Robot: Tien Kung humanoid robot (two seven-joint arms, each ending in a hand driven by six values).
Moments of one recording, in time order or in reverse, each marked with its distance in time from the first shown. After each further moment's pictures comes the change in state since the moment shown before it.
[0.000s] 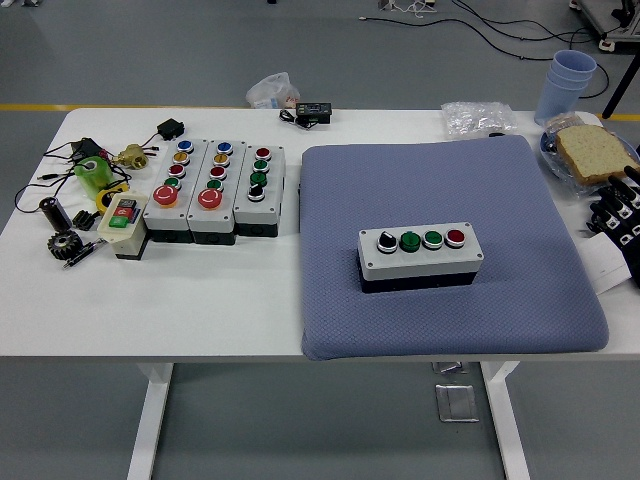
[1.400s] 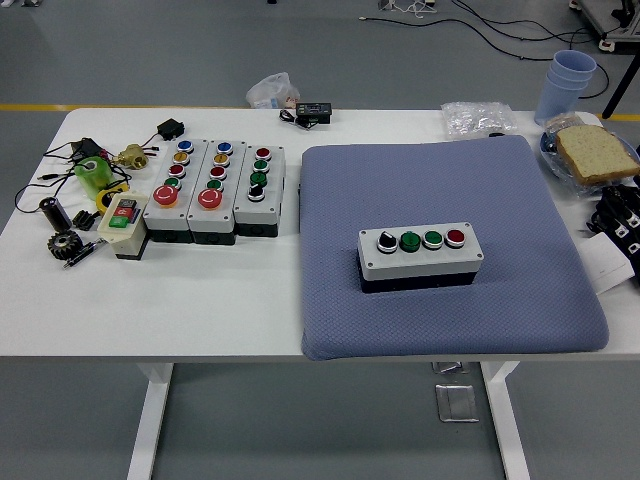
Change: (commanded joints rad) left arm 0.011 0.000 0.012 0.000 -0.008 -0.005 -0.004; right arm -0.023 0.002 0.008 0.007 0.012 -0.039 0.008
